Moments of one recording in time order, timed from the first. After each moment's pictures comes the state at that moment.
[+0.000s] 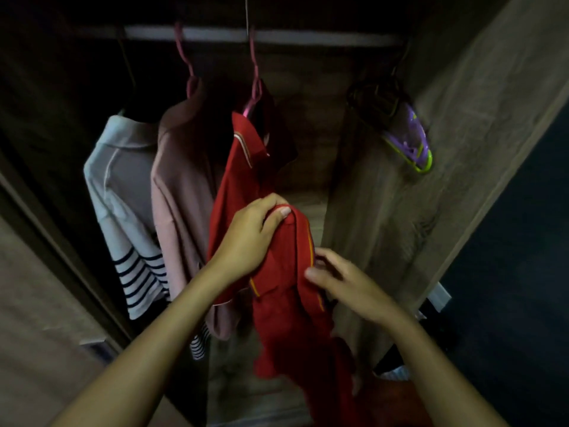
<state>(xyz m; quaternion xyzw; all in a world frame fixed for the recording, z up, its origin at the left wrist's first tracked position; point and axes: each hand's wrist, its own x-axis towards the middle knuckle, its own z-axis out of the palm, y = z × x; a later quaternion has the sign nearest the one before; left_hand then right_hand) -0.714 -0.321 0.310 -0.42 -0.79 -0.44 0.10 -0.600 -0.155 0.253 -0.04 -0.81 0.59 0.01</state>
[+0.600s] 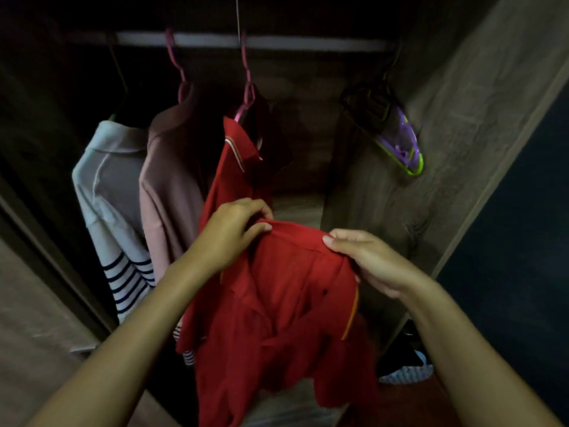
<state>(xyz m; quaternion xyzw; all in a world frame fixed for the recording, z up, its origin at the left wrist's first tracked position) -0.740 -0.334 0.315 -0.47 -0.83 -0.28 0.12 -0.603 -0.127 0.302 -0.05 -0.75 0.65 0.00</state>
